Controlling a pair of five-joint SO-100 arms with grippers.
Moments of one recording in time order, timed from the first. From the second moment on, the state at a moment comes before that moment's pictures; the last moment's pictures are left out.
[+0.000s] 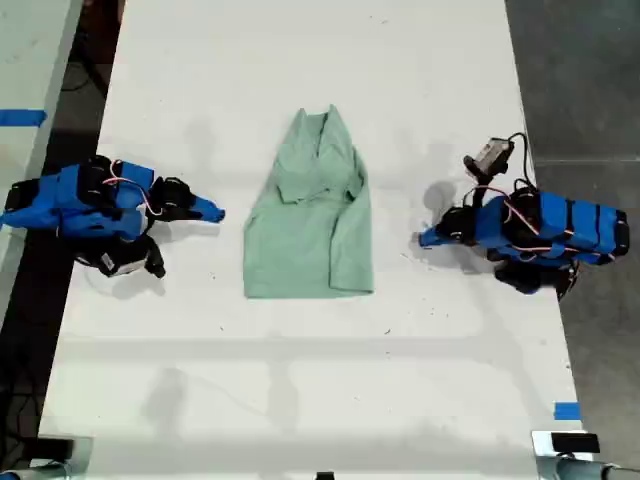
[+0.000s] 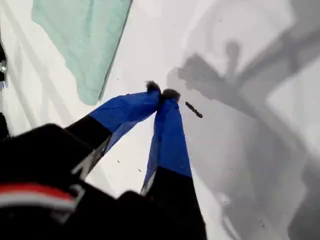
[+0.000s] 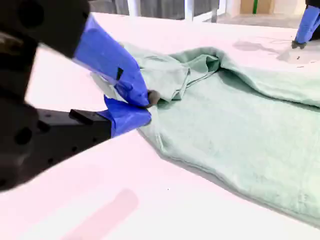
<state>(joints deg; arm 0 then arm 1) -12.4 206.1 184.2 57.6 2.3 12.0 200.4 174.8 75.3 -4.8</state>
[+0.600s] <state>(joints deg) -12.4 206.1 183.9 59.5 -1.1 12.0 200.4 174.8 75.9 -4.4</state>
